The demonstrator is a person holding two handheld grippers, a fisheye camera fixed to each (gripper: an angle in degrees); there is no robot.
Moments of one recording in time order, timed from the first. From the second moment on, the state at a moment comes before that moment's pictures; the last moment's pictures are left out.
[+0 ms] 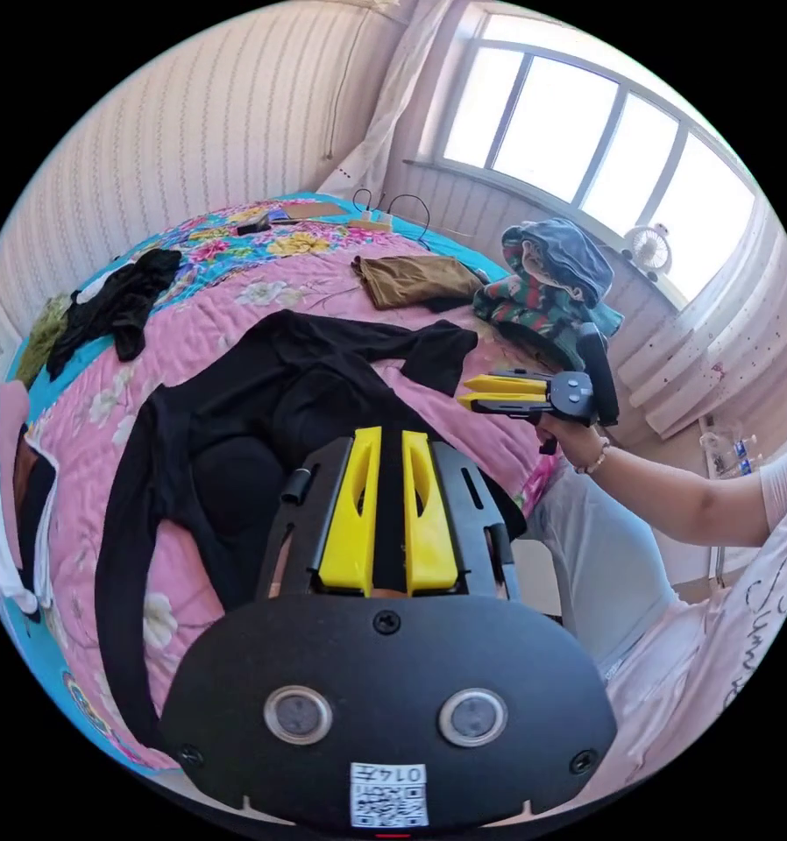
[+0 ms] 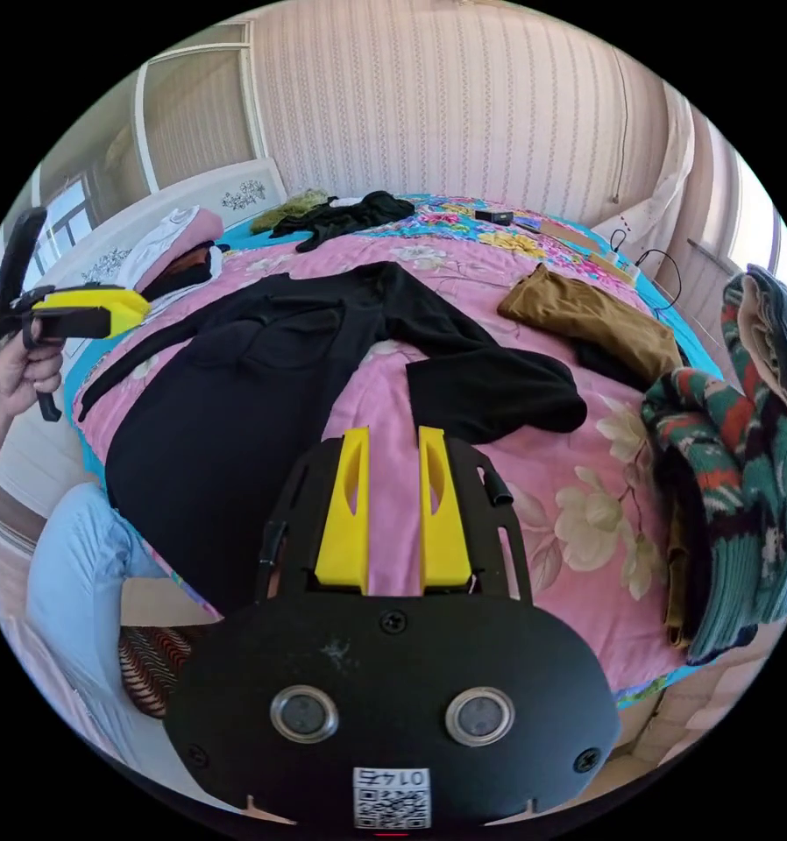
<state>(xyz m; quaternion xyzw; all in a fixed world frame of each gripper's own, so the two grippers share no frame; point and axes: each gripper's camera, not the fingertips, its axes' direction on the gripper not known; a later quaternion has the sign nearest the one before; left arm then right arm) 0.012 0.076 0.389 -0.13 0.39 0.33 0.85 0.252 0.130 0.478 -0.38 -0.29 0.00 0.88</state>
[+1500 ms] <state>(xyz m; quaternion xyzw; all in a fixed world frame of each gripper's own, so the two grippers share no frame) 0.524 0.145 0.544 -0.17 0.39 0.47 0.77 0.713 0.366 0.459 -0.49 -0.32 0.33 0.74</state>
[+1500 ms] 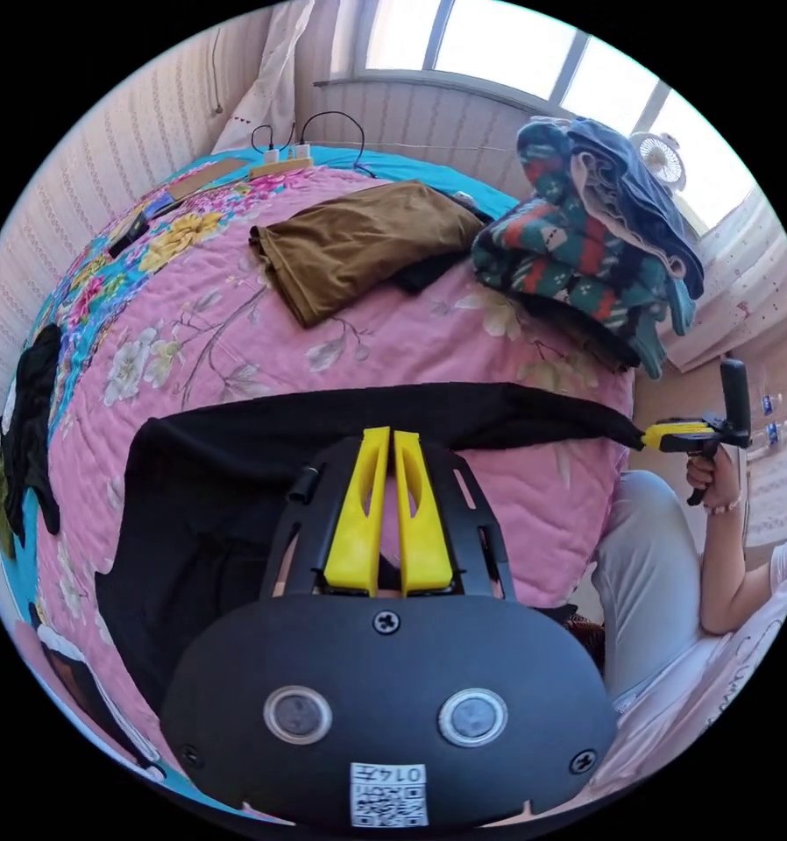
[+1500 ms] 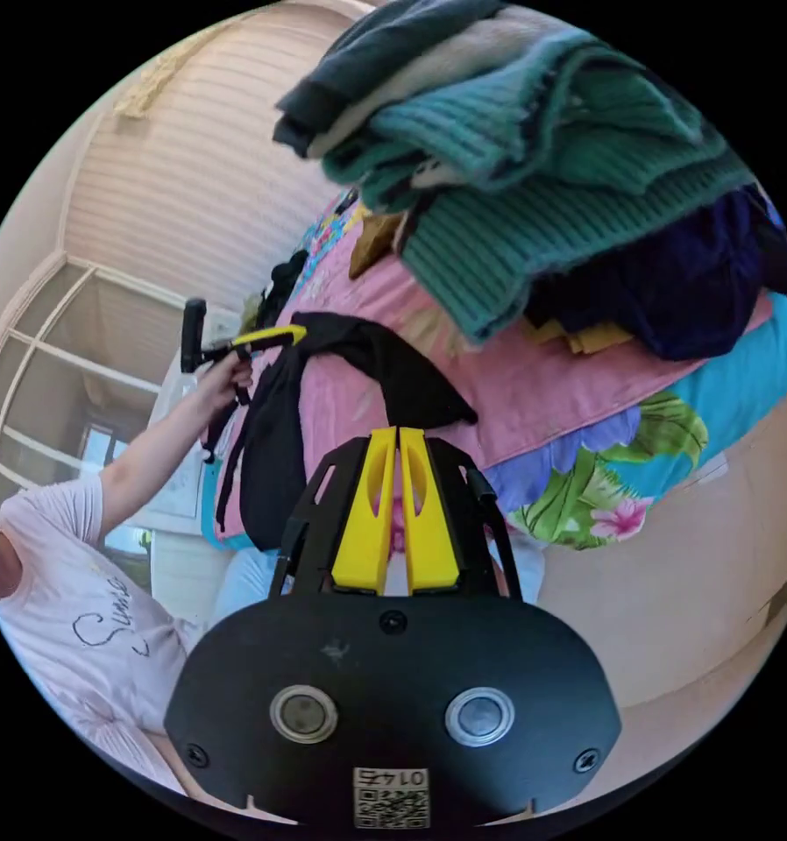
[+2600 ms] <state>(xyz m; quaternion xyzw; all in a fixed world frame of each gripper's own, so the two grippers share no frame) 0.625 0.315 0.440 -0.11 0.42 0.64 0.64 0.678 0.401 0.468 -0.43 -0.21 0.41 0.78</state>
